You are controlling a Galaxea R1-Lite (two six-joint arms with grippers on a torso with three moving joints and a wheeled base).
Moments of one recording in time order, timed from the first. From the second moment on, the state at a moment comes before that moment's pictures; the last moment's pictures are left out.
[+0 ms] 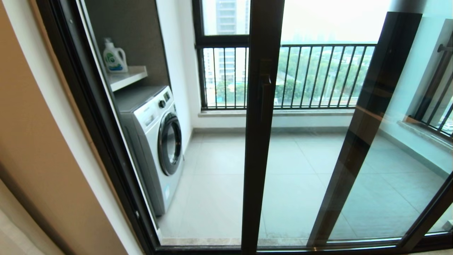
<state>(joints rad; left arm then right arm) 0.00 0.00 -0.01 0.02 0.00 0.00 0.00 0.28 -0.42 -0.03 0.10 0.01</state>
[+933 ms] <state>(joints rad) 0.00 0.00 -0.01 0.02 0.00 0.00 0.37 1.28 -0.93 -0.26 0.11 -0.03</state>
